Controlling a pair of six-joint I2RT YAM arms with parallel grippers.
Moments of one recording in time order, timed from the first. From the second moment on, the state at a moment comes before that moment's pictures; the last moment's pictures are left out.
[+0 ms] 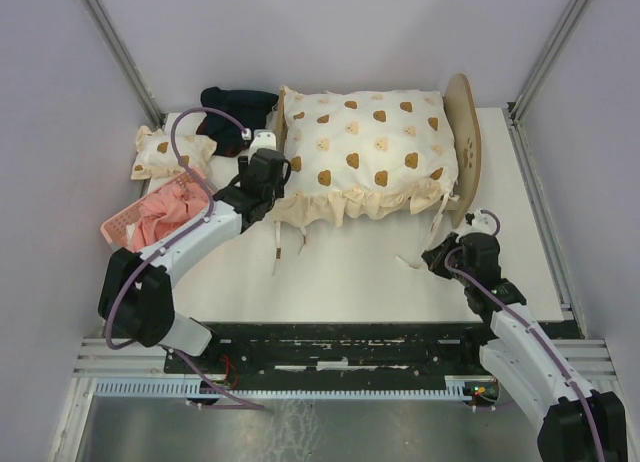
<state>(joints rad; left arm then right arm) -0.53 1.46 1.08 -0.25 -0.59 -0.27 0.22 0.70 0.28 -0.16 -0.09 0.62</state>
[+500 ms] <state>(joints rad) -0.42 1.51 1.06 -0.15 -0.28 -0.15 0.27 0.75 0.28 -0.19 -0.11 0.59</state>
